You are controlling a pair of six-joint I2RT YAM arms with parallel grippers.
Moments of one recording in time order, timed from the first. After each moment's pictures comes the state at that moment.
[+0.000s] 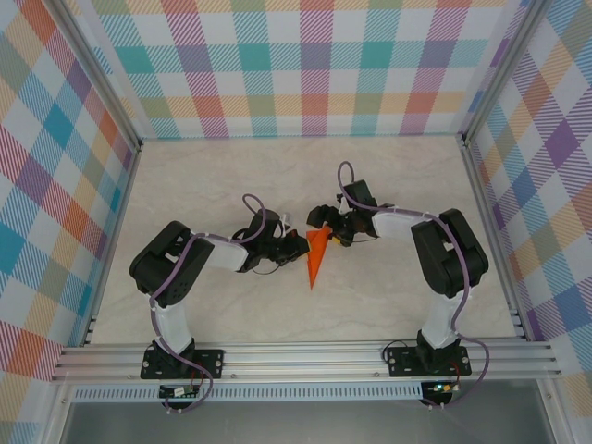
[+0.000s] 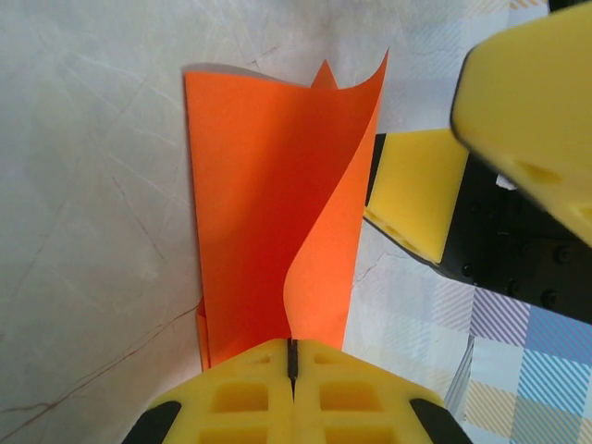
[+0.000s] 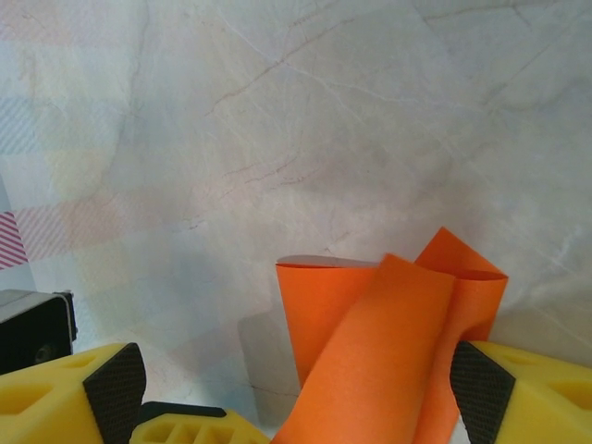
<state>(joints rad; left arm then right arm) -0.60 1.86 0.78 0.41 0.52 -1.02 0.46 1.86 1.04 -0.12 -0.48 0.85</state>
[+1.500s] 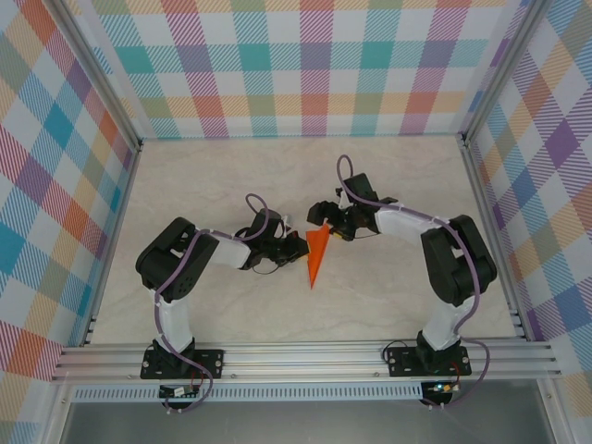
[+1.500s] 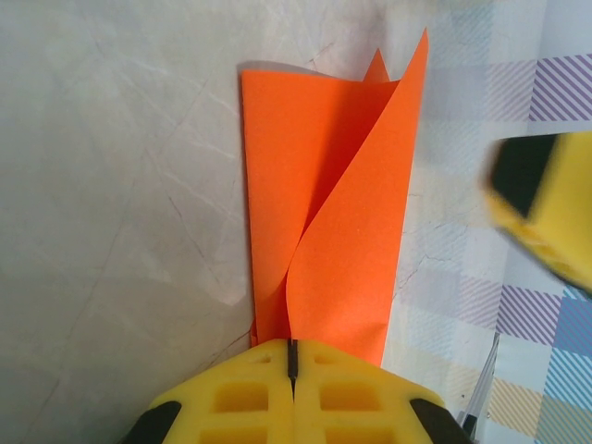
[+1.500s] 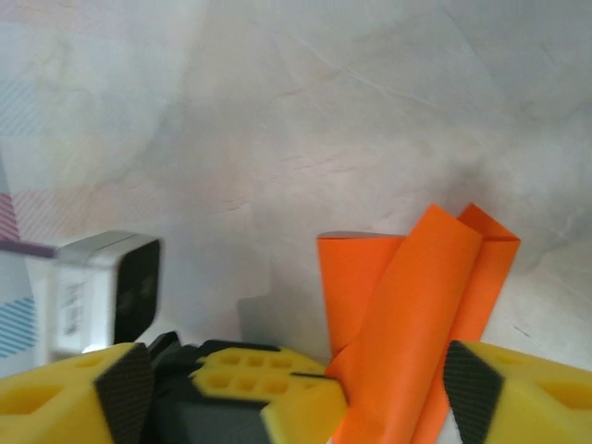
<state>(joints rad) -0.59 1.91 0.82 0.37 0.52 -0.97 0.47 1.76 1.09 -0.25 -0.44 0.77</state>
